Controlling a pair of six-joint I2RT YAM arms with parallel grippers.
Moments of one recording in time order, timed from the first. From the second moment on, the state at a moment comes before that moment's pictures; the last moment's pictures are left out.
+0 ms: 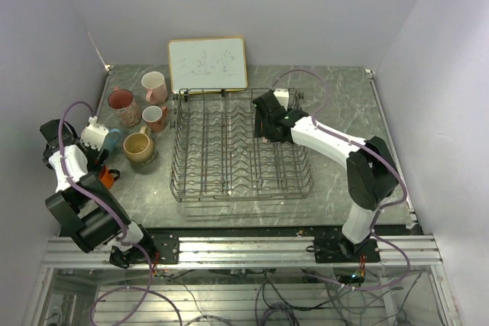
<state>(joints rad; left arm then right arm) 0.68 1.40 0.89 -0.56 0.07 1.01 0.66 1.77 1.32 -0.49 0.42 0.59</state>
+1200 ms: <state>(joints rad) 0.30 1.10 1.12 -0.86 0.48 0.80 0.70 1.94 1.40 -0.42 0.61 0.55</state>
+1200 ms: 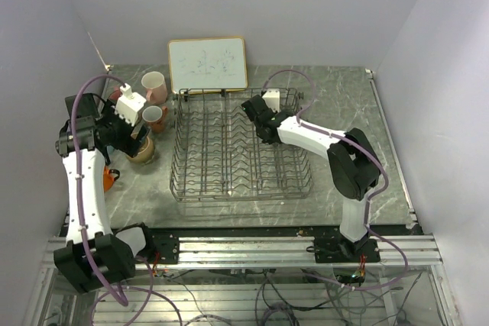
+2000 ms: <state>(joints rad) 0.30 0.94 1.02 -0.84 0.70 0.95 0.71 1.69 1.46 -0.44 0.14 0.57</state>
